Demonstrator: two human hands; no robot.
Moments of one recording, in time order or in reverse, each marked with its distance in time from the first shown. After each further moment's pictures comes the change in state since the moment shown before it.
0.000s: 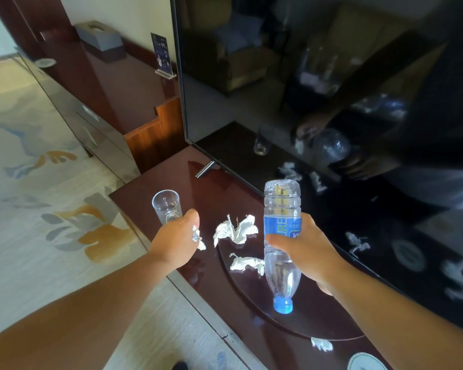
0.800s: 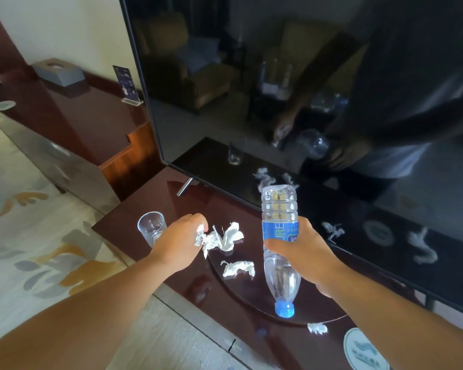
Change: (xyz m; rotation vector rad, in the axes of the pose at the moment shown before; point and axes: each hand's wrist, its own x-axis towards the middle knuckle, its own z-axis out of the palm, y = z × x) left_hand 0.010 0.026 -0.033 -0.033 -0.042 0.299; right_hand -0.035 0.005 -0.012 0.044 0.142 0.051
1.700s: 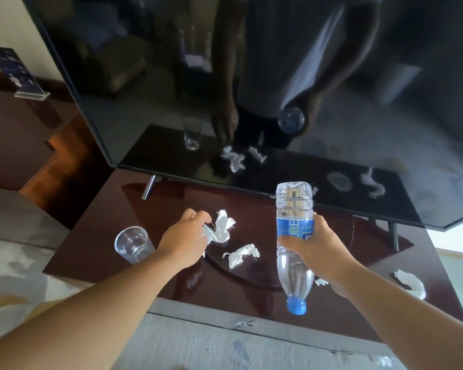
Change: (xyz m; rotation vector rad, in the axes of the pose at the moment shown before) left_hand 0.052 -0.032 0.032 -0.032 -0.301 0.198; right_hand -0.027 0.012 0.049 0.079 0.357 0.250
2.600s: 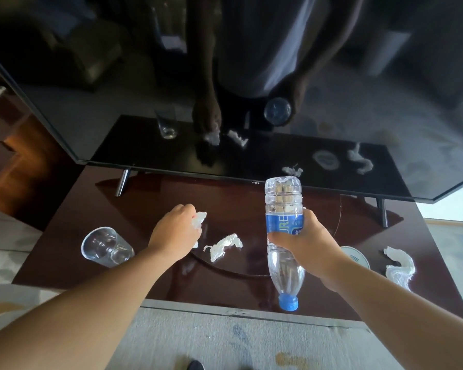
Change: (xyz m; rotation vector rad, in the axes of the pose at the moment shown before) left_hand 0.022 0.025 0.024 0.046 0.105 -0.009; right_hand 0.009 0.028 -0.011 0.022 -0.012 0.059
